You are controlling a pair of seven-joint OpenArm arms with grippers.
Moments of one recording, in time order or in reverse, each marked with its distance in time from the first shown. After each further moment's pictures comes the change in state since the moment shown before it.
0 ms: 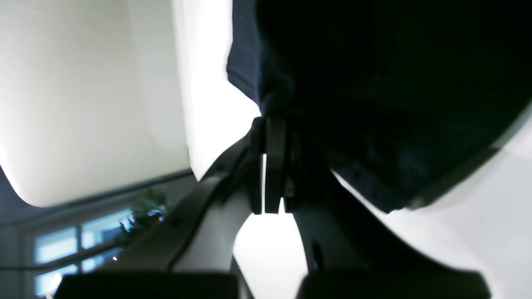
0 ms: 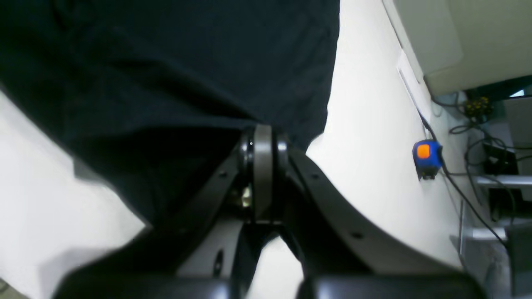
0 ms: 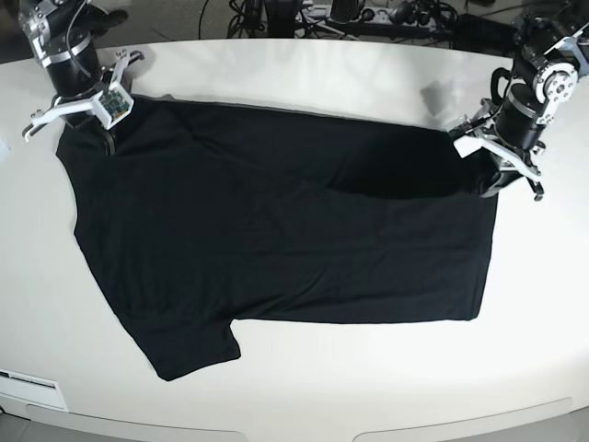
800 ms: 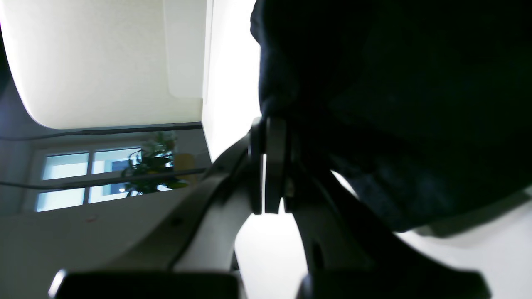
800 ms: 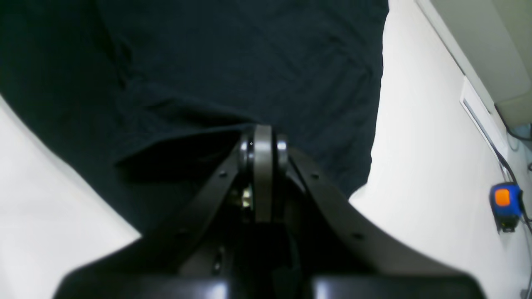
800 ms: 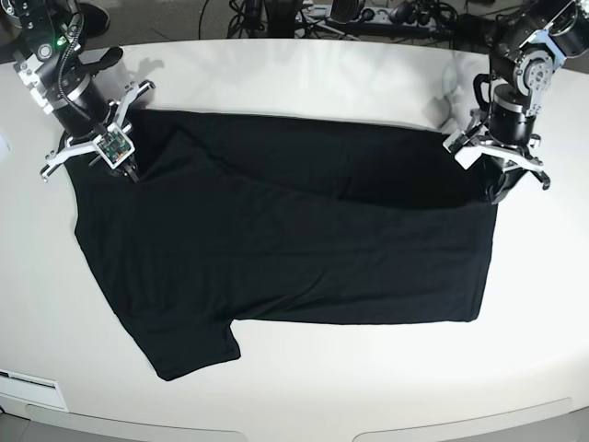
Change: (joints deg) left arm -0.2 9.5 -0.3 -4.6 7.0 9.7 4.9; right arm 13.4 -0.2 -0.1 -8.3 14.5 10.8 2.8
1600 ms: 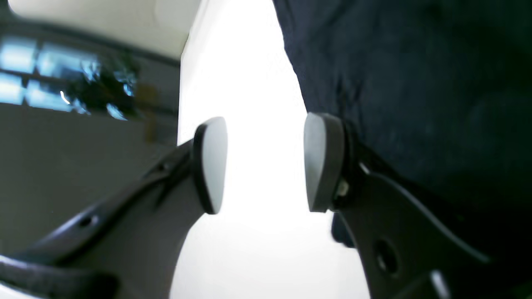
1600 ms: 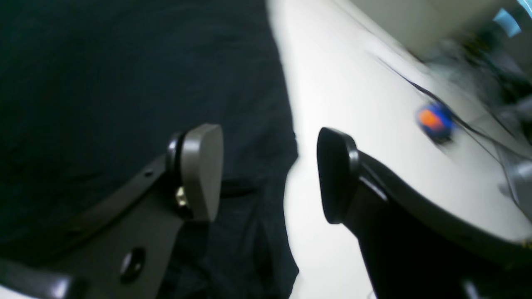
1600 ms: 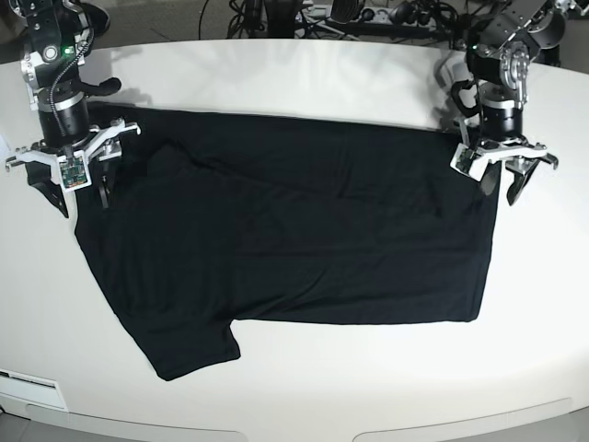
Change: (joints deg) left arm -0.5 9.0 -0.5 -1.4 -6.2 15.0 3.9; right arm 0.8 -3.8 0.0 -1.1 0.2 -23.0 0.4
